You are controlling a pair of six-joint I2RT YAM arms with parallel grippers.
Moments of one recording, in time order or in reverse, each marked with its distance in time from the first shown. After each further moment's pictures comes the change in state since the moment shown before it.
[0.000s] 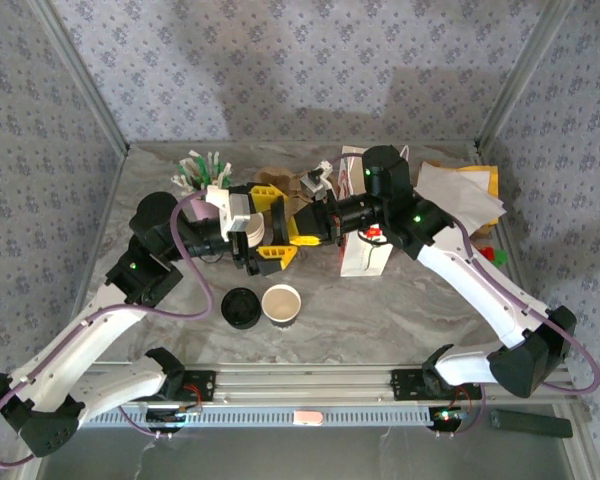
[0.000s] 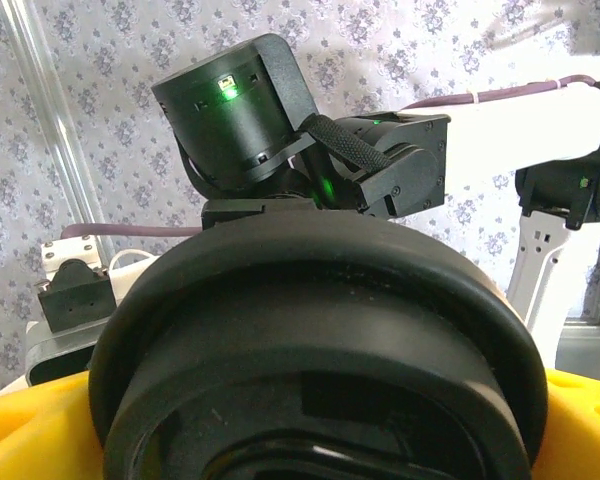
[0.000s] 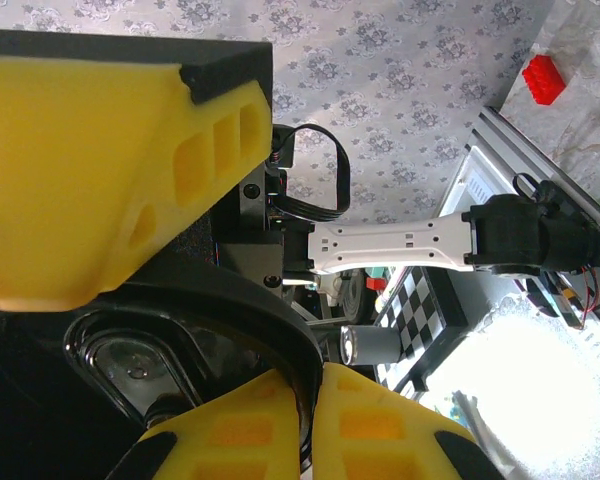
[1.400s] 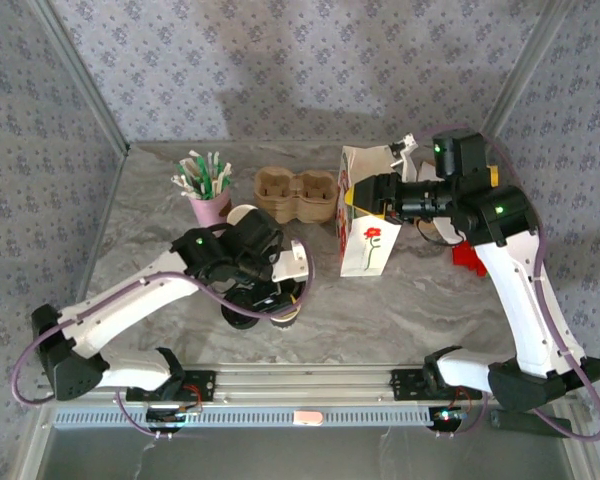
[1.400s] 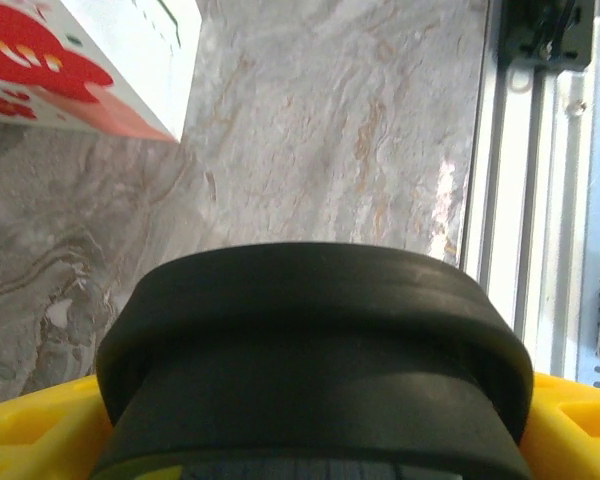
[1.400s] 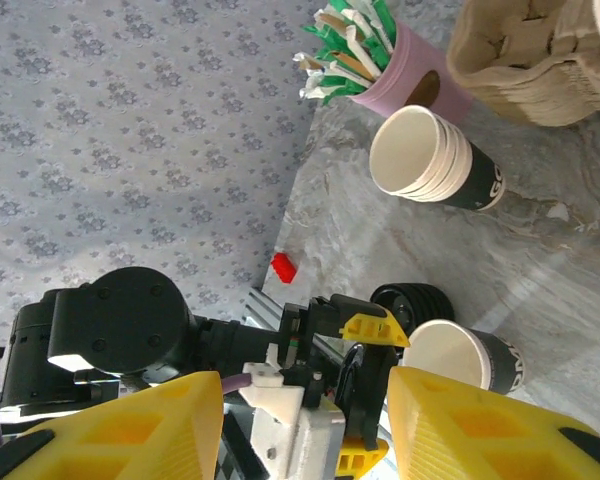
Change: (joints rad) left arm -0.252 0.345 0.193 -0.985 -0.475 0.372; right arm -0.304 -0.087 0.318 -0.768 0.430 -0.554
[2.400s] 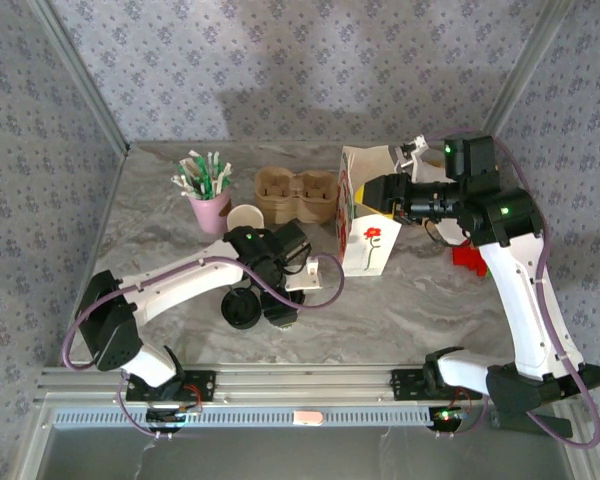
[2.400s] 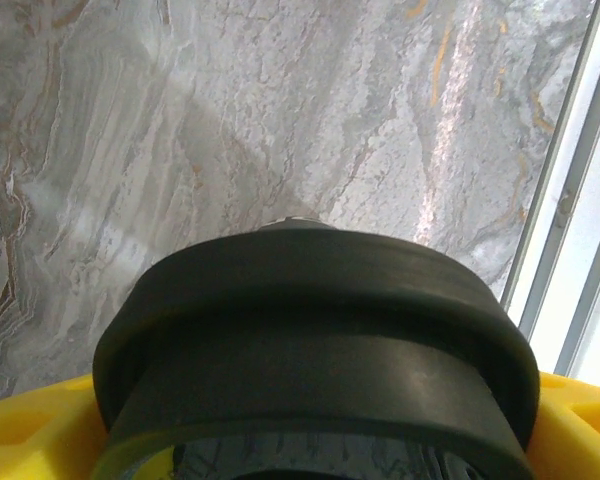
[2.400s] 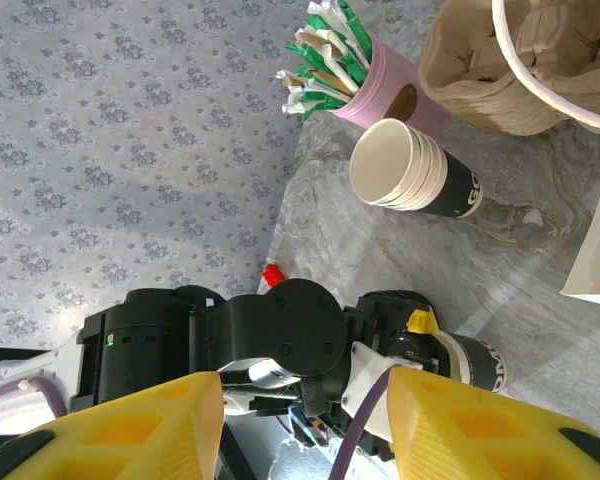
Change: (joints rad) left arm -0.025 0.237 -0.001 -0.091 -0.133 0.004; right arm -0.077 -0.018 -0.033 -0.006 -0.043 -0.029
